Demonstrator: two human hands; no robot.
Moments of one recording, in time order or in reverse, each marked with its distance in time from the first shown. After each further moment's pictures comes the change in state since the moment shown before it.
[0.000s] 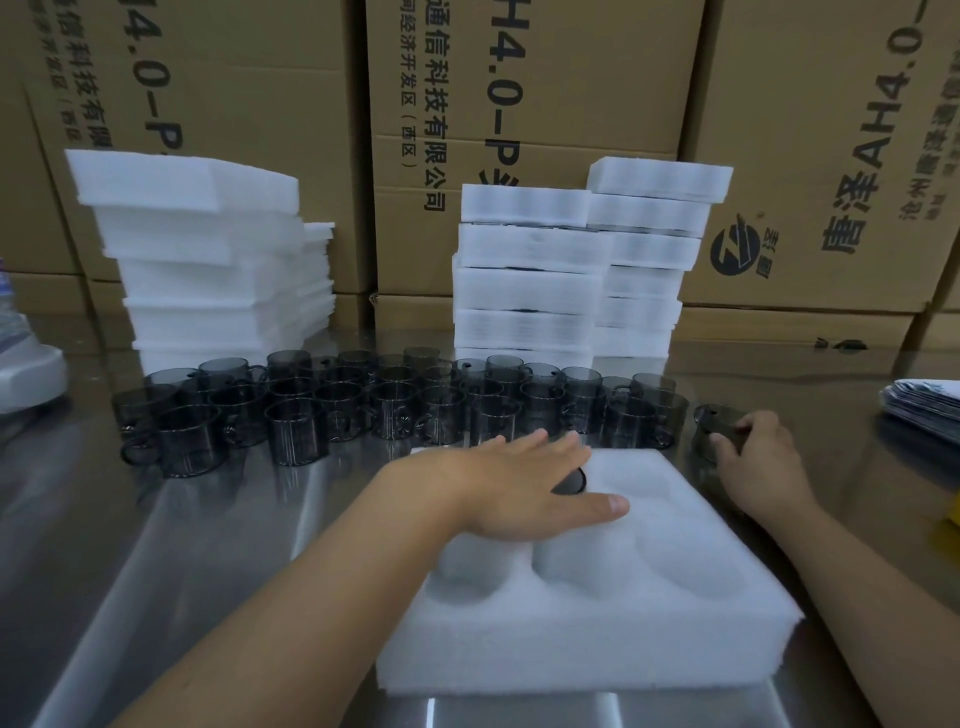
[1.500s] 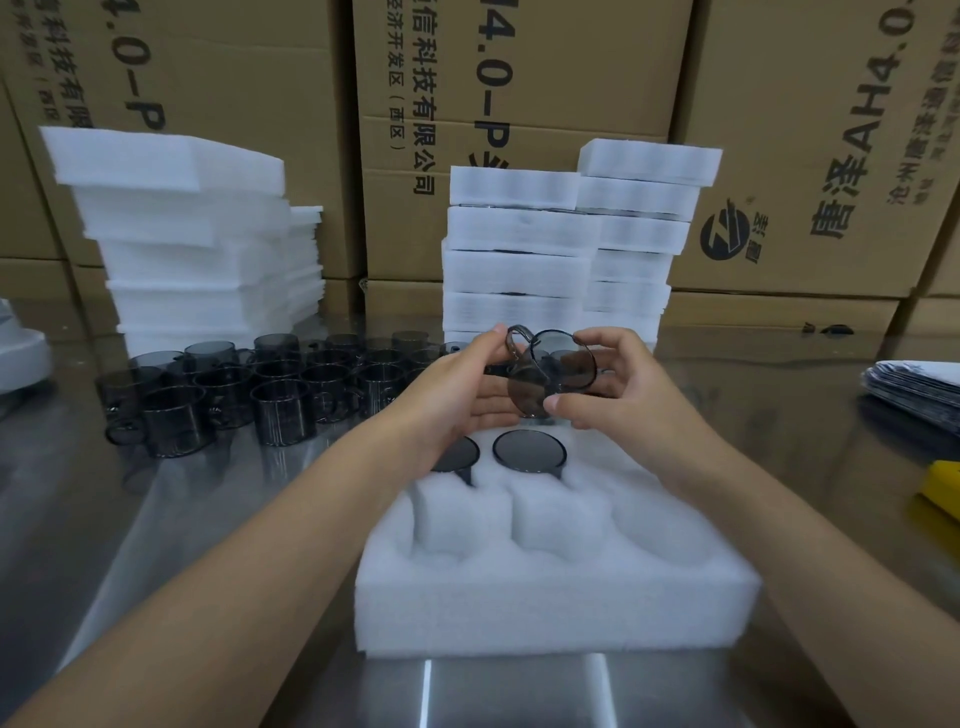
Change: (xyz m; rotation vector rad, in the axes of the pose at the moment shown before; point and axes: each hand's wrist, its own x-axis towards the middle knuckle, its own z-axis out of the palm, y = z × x) left_hand 0.023 -0.027 -0.008 -1.352 0.556 0.017; right_hand -0.075 -0.115 -0.017 0.767 -0.471 -0.353
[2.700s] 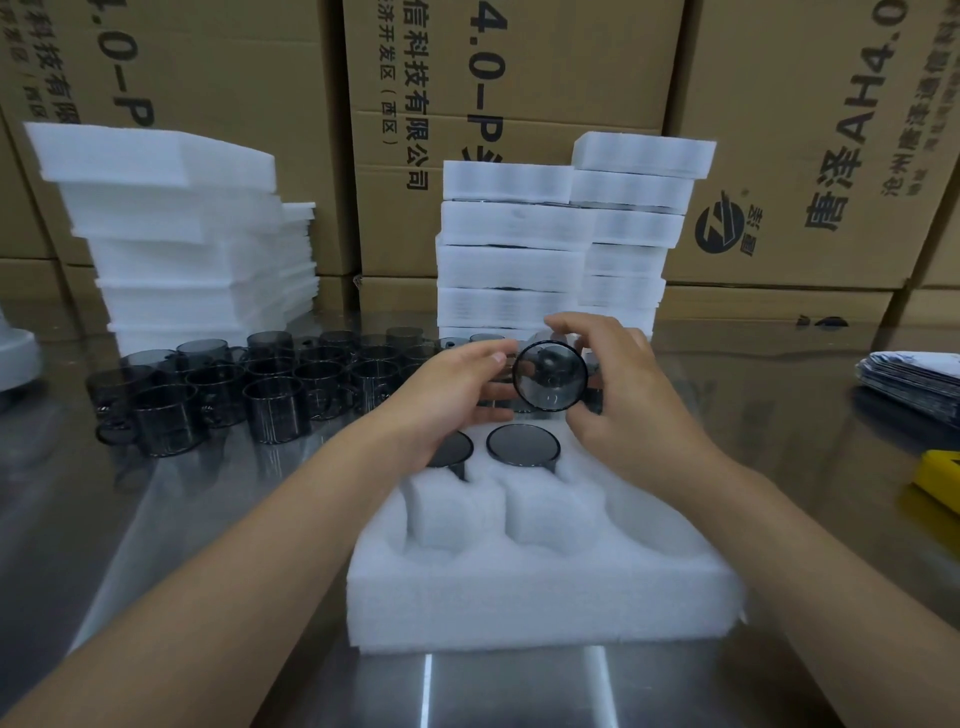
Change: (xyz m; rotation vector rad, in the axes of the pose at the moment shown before) left_hand -0.011 0.002 0.006 0.138 0.021 0.072; right_hand -0.010 -0.005 0.002 -0.614 0.038 -0.348
